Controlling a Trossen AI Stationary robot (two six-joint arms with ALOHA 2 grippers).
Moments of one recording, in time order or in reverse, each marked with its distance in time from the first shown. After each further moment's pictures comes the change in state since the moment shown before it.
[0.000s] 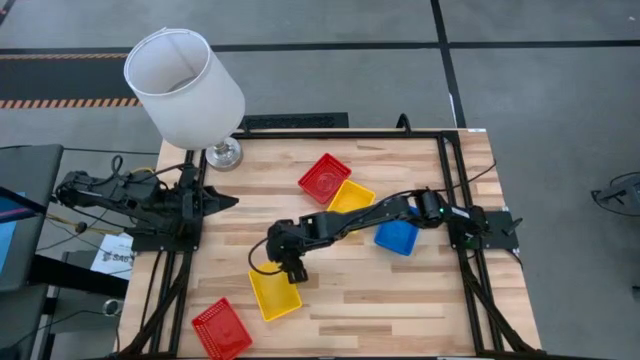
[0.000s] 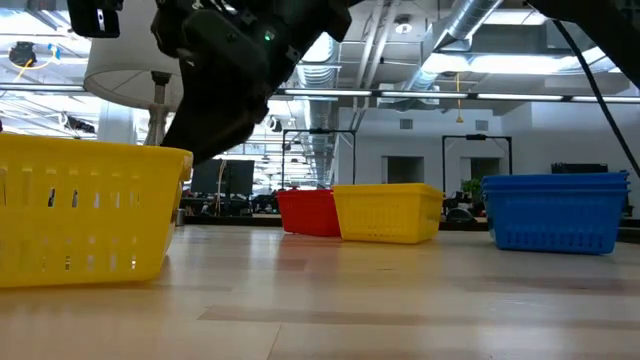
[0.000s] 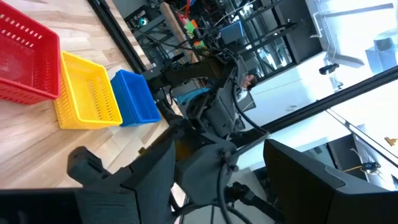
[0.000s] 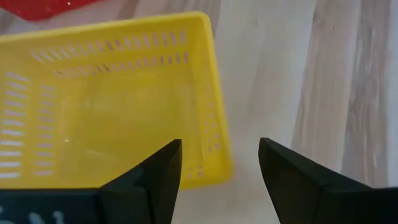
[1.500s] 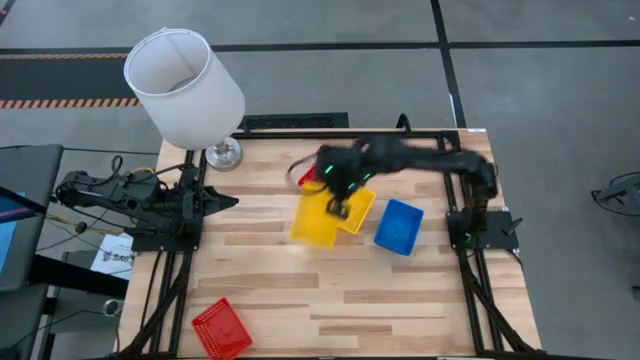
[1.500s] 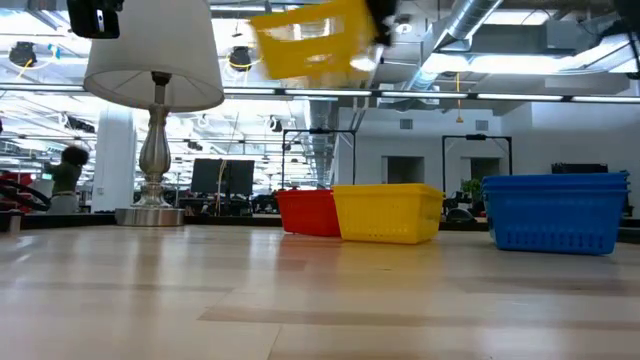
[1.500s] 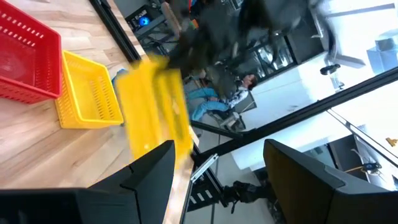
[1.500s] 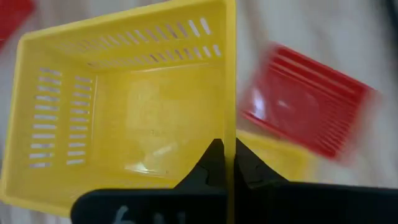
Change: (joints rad) left arm 0.000 0.000 0.000 -0.004 -0.002 -0.004; right arm -0.215 -0.468 -0.009 -0.649 0.101 0.259
